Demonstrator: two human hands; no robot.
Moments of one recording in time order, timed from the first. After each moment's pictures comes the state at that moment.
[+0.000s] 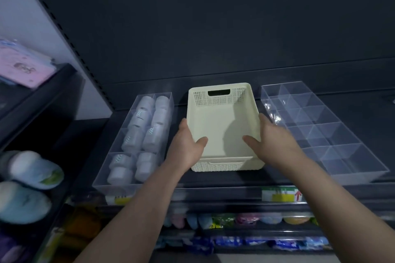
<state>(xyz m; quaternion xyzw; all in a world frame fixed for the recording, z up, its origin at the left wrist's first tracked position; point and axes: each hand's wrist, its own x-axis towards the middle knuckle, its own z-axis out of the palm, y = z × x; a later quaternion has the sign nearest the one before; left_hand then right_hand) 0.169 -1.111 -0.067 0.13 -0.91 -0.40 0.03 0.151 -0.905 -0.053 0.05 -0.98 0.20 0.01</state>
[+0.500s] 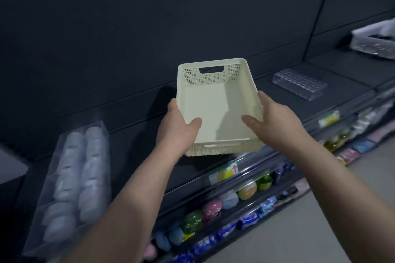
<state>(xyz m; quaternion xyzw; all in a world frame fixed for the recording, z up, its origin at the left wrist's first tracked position) 0.178 -1.007 0.004 -0.09 -0.89 -0.44 0.04 0.246 -0.803 0.009 -0.11 -0.95 0.21 0.18</state>
